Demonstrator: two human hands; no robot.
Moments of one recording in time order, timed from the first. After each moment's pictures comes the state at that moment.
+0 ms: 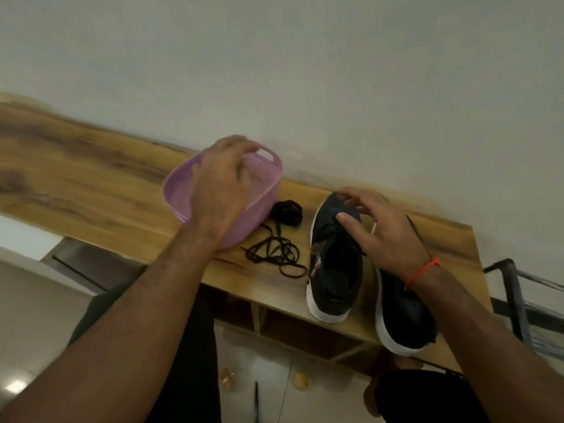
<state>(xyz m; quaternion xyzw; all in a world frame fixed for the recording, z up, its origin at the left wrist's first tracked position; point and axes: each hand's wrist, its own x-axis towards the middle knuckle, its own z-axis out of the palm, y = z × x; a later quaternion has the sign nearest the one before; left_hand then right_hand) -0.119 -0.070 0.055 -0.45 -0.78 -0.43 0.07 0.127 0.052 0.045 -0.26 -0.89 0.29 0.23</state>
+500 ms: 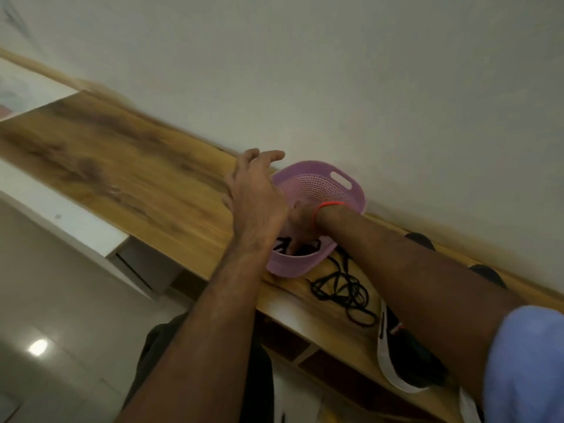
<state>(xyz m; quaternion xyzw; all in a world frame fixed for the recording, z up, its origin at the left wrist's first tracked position) -0.180 -0.097 0.069 -0.22 -0.86 -0.47 0.00 -0.172 0.035 0.013 -0.14 -0.95 0.04 -0.28</state>
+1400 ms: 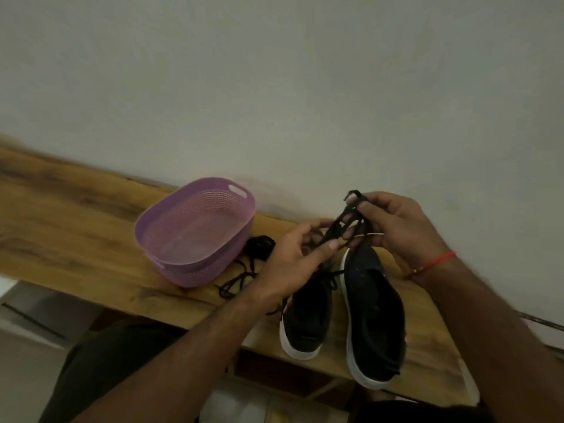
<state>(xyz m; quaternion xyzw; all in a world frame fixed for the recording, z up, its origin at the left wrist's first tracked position) 0.003 -0.026 0.052 -0.44 -0.53 -0.60 -0.39 0.141 0.076 0.134 -0.34 -0.64 0.62 0.30</state>
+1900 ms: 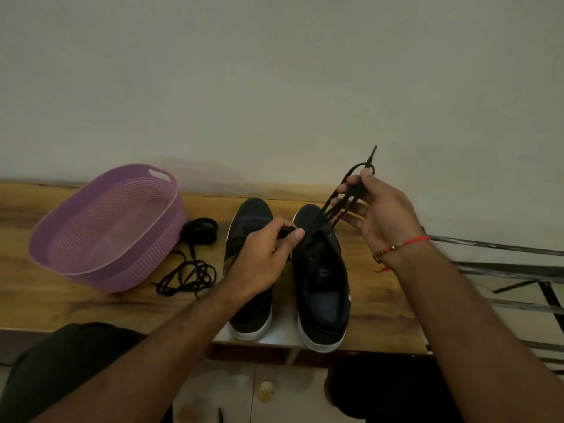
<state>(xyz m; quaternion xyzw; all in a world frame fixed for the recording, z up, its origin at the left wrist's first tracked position) 0.062 0.013 0.012 -0.58 -0.64 -0.42 -0.30 0.233 0.121 0.074 -0.43 -0.42 0.67 0.43</state>
